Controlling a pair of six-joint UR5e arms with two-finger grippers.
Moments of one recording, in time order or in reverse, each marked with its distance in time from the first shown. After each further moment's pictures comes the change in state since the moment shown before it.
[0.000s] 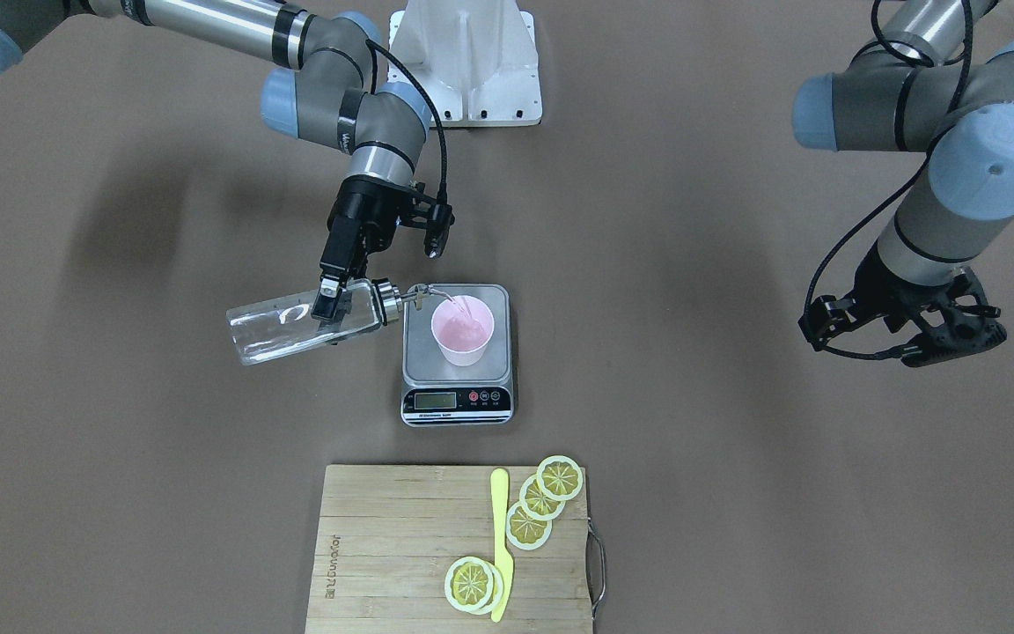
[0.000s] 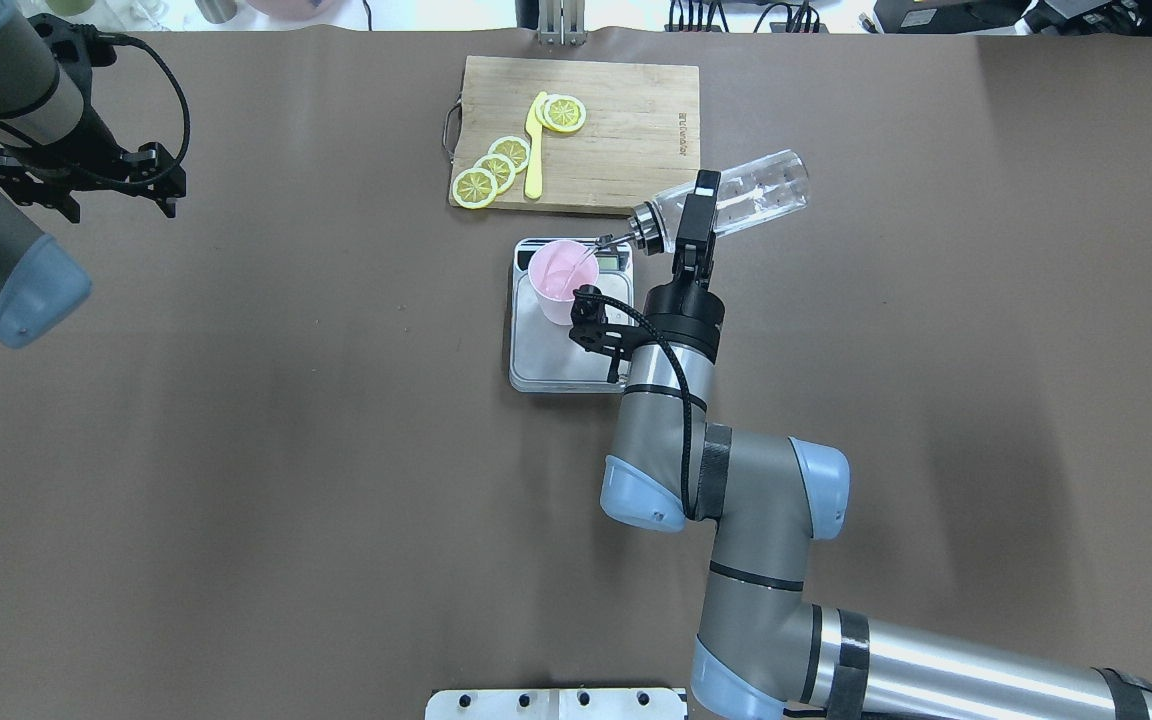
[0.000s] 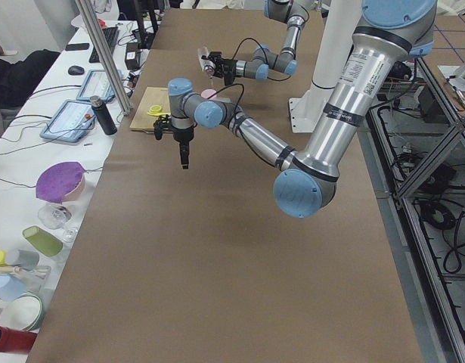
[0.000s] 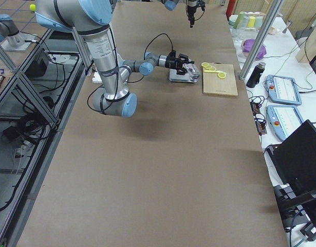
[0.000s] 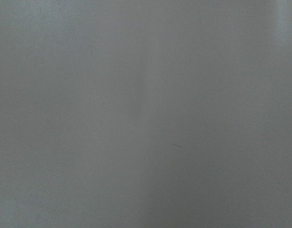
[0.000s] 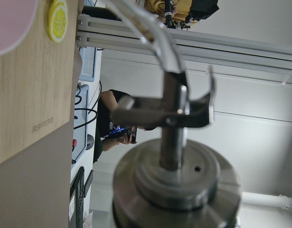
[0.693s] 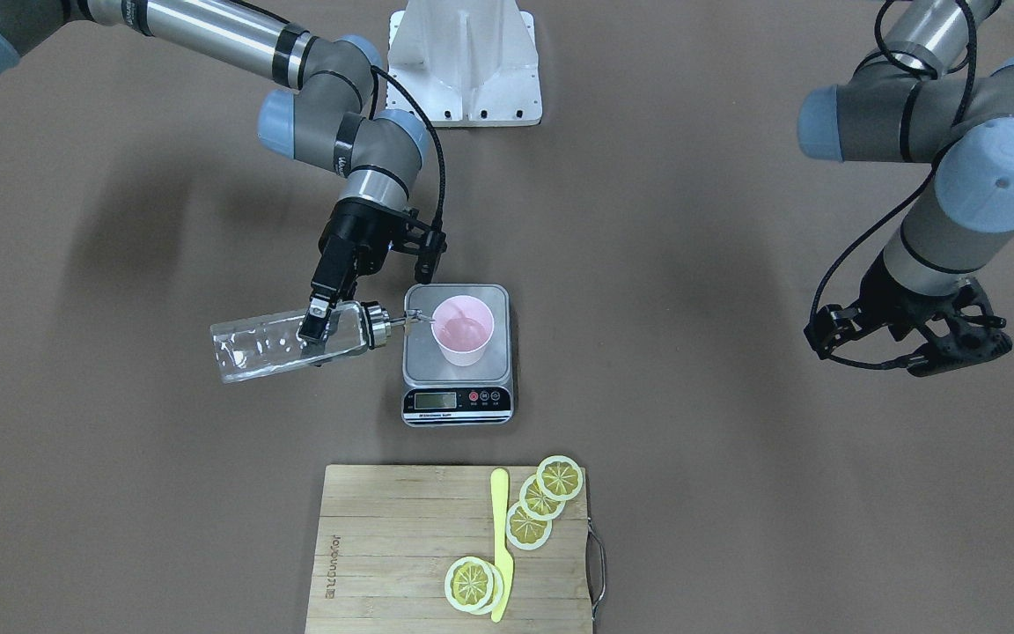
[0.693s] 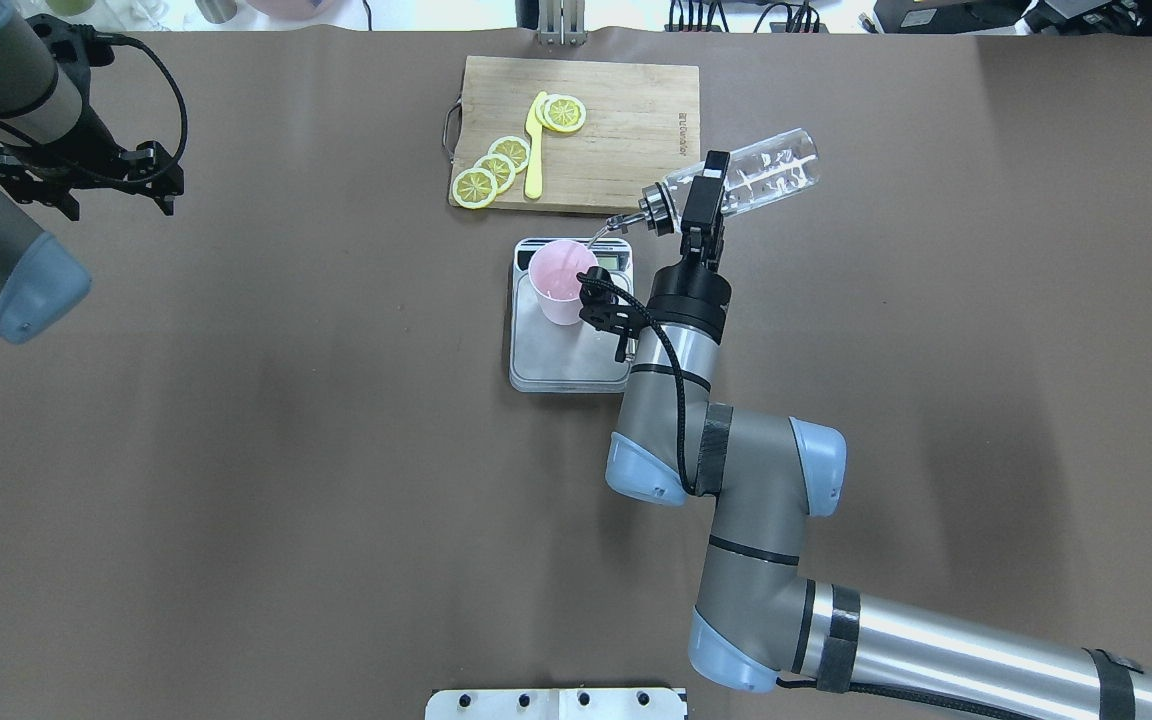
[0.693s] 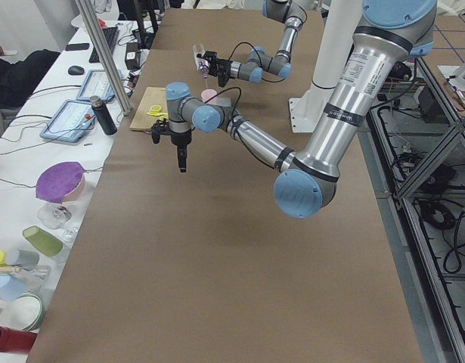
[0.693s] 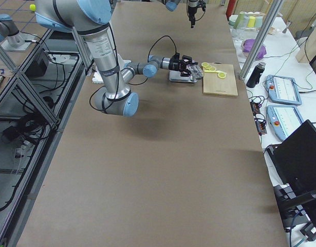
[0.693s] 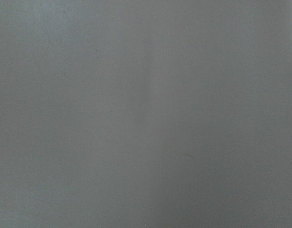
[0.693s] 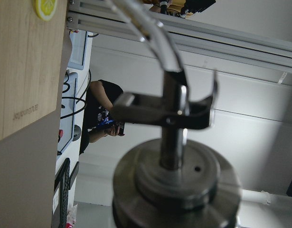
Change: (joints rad) left arm -0.004 0.000 0.024 -0.025 0.000 0.001; right arm 0.027 0.014 -0.052 0.012 -0.032 -0.011
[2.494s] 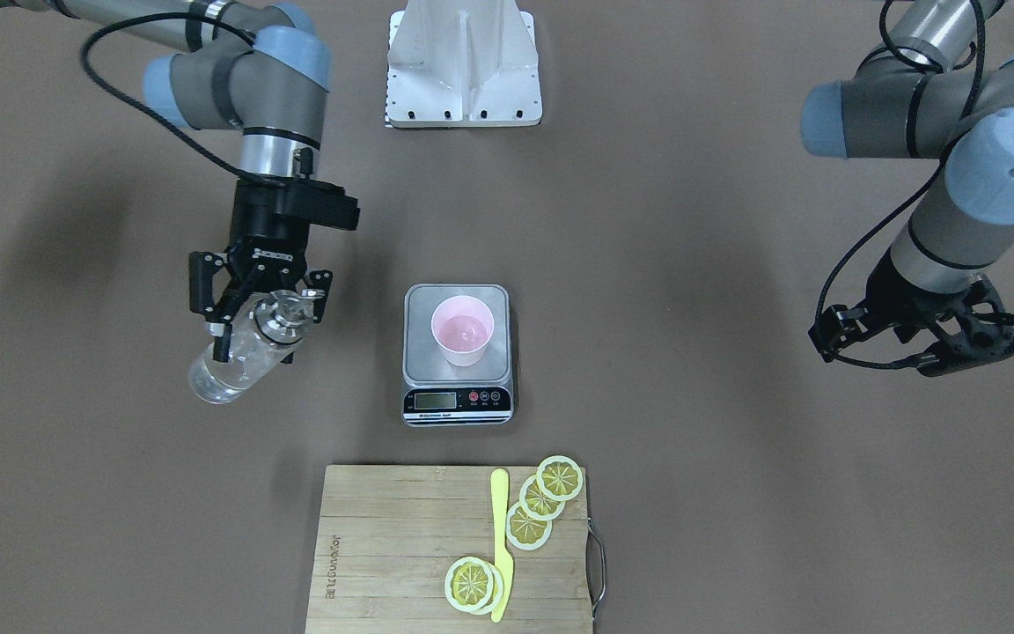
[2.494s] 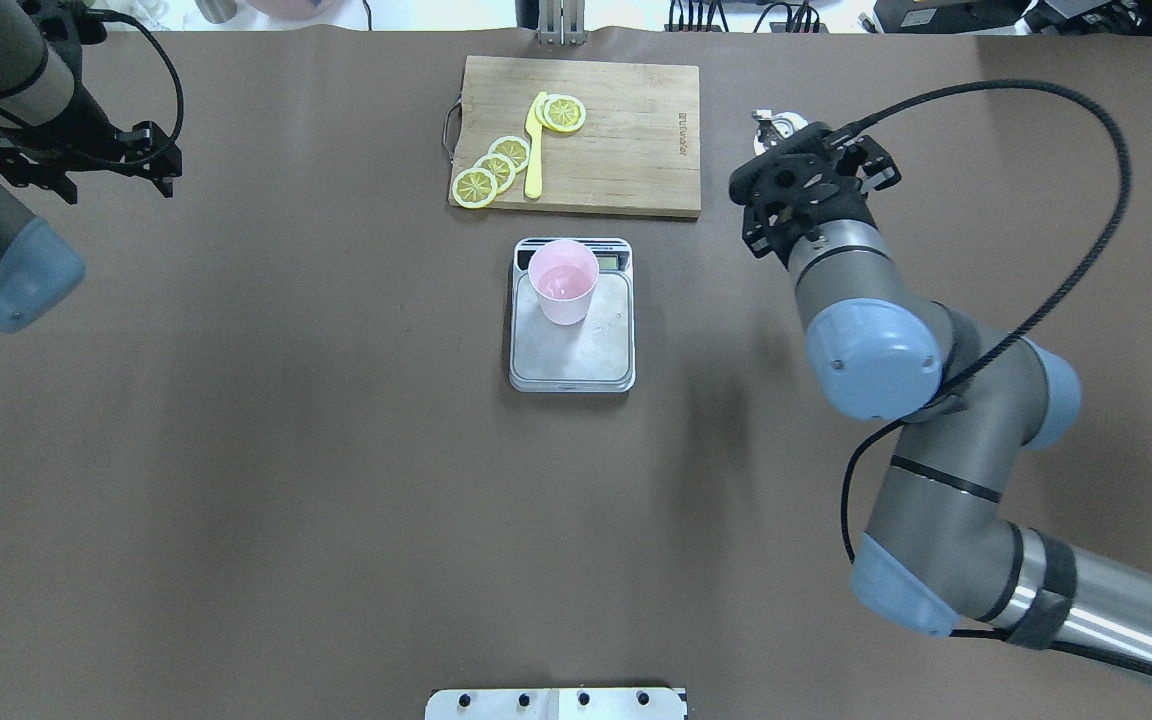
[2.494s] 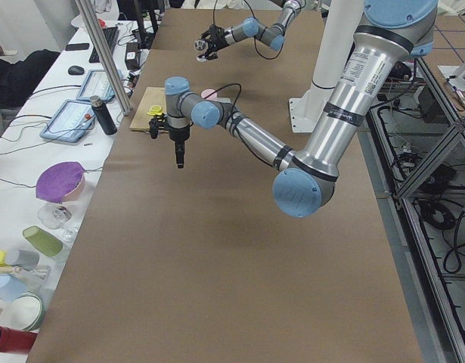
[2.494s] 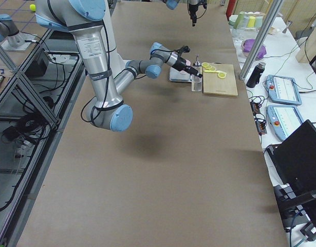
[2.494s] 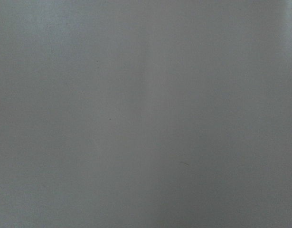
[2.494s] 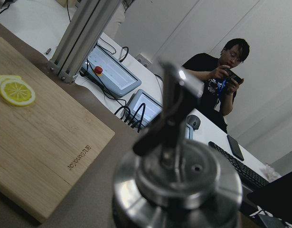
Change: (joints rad) left arm -0.016 -0.012 -0.030 0.006 0.004 -0.014; right arm 0.205 -0.293 0.394 0.369 0.783 0.574
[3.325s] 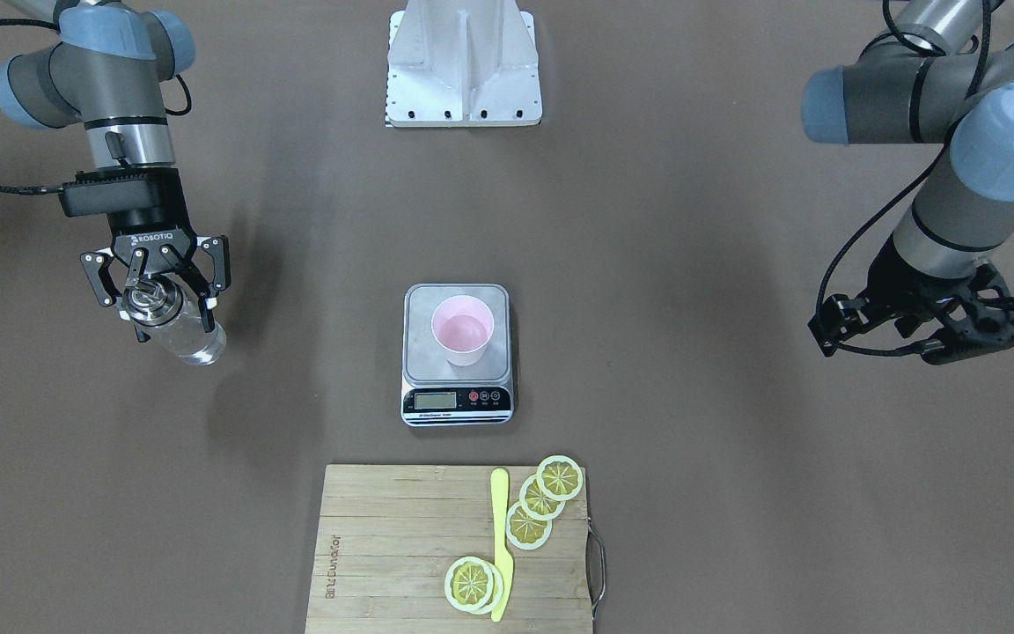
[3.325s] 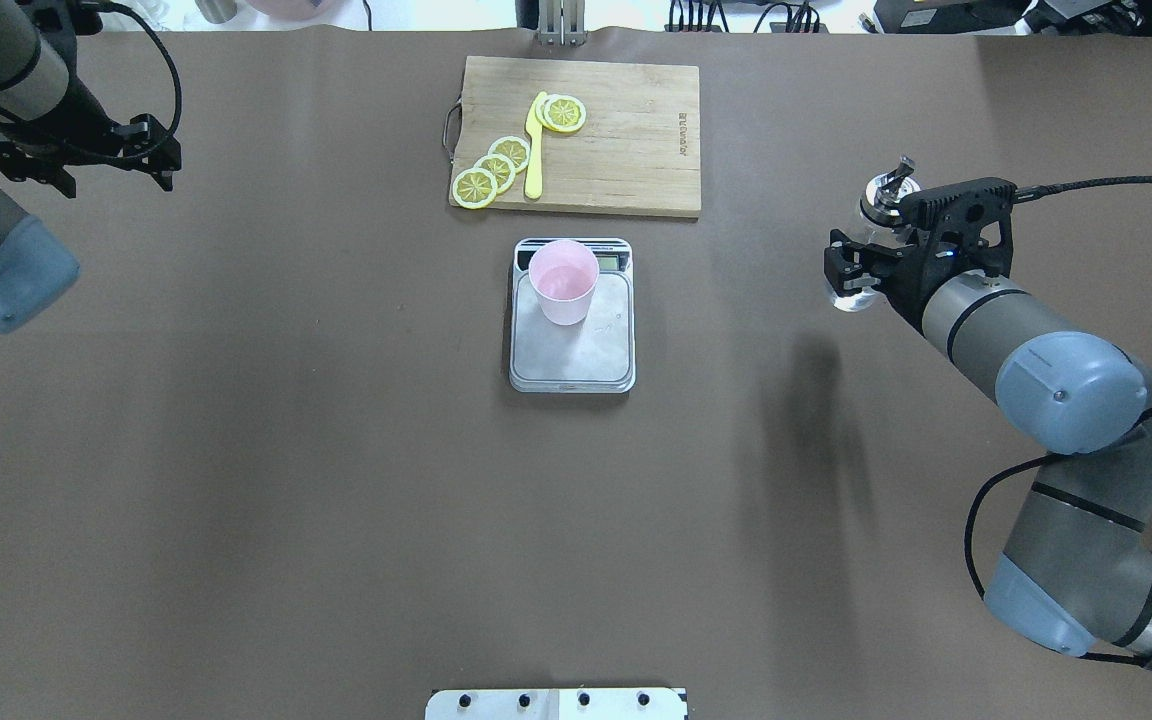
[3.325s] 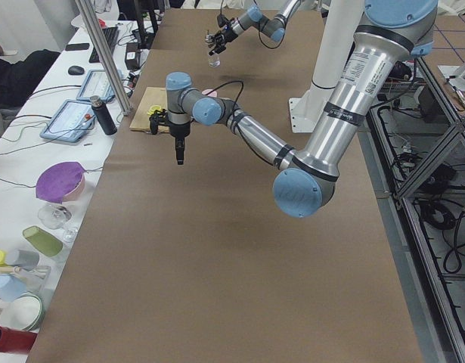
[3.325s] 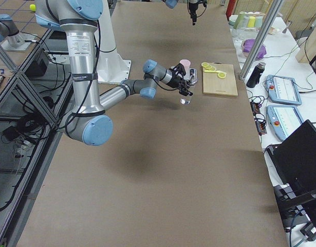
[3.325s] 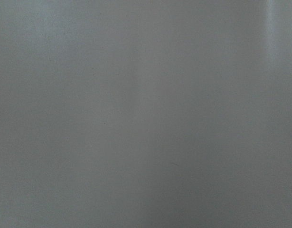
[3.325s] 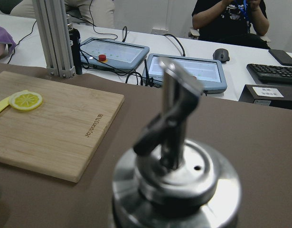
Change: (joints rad) left arm -0.003 0.002 -0.021 0.002 0.003 -0.003; right arm 0.026 -0.213 0.002 0.327 0.232 0.353
